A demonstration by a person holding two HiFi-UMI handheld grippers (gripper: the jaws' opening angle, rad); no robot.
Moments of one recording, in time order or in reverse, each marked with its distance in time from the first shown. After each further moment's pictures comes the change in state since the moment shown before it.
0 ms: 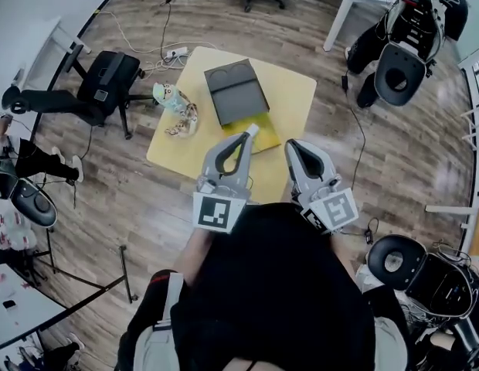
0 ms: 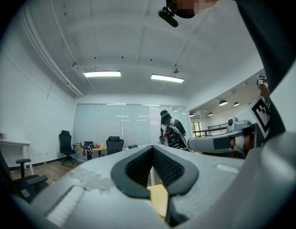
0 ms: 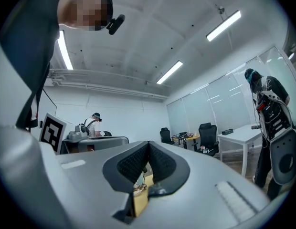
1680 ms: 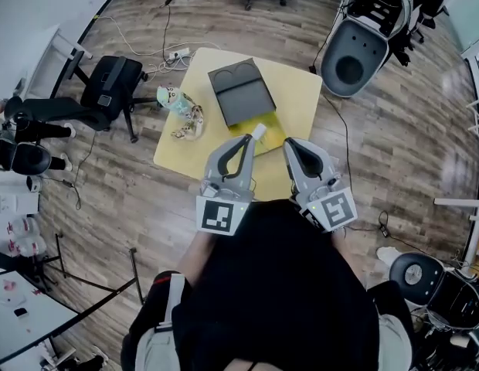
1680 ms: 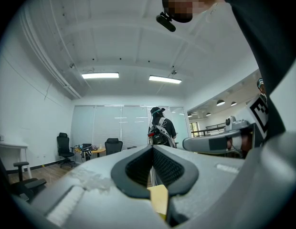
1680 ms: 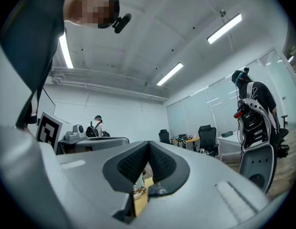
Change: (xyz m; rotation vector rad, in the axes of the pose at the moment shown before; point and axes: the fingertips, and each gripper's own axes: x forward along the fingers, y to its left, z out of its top) left arm -0.005 0.012 -0.005 0.031 0.002 -0.028; right arm 0.019 0.013 -0.005 -0.025 -0.019 -0.015
